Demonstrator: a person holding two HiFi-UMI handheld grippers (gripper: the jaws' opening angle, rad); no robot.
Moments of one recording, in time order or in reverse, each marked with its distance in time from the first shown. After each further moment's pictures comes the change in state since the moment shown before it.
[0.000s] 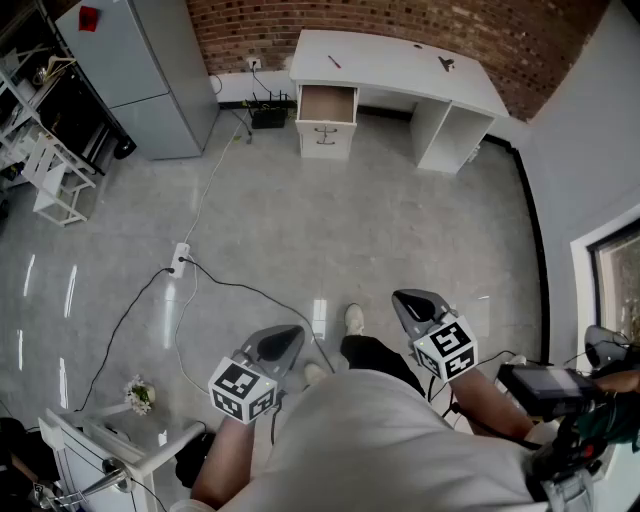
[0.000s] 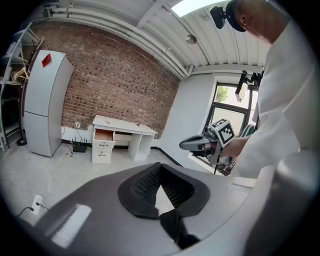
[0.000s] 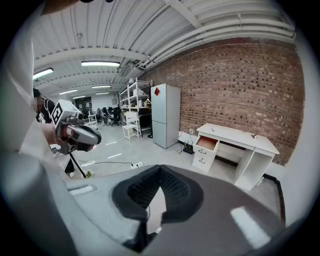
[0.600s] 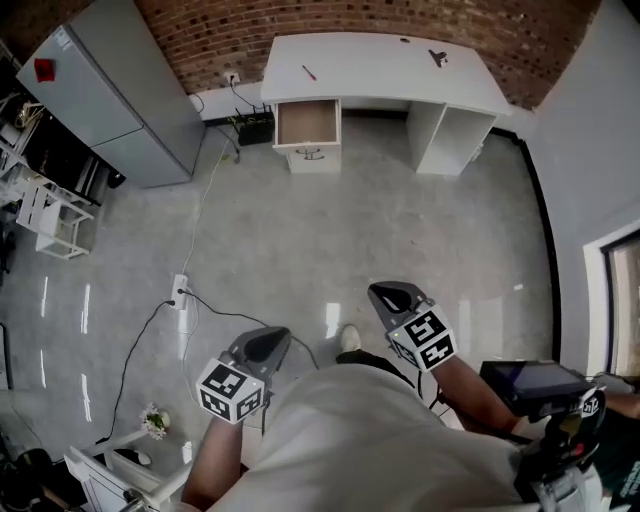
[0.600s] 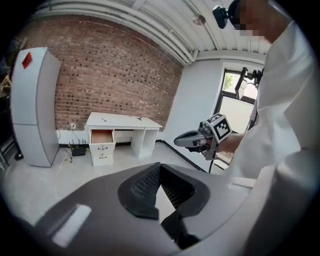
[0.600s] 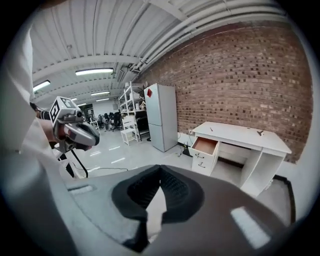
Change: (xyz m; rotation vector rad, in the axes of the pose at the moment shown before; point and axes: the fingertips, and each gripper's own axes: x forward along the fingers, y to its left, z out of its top) left arm 0.165 0.081 0.099 0.058 0.119 0.022; right arm 0.107 -0.175 0.053 0.048 -0.025 0.070
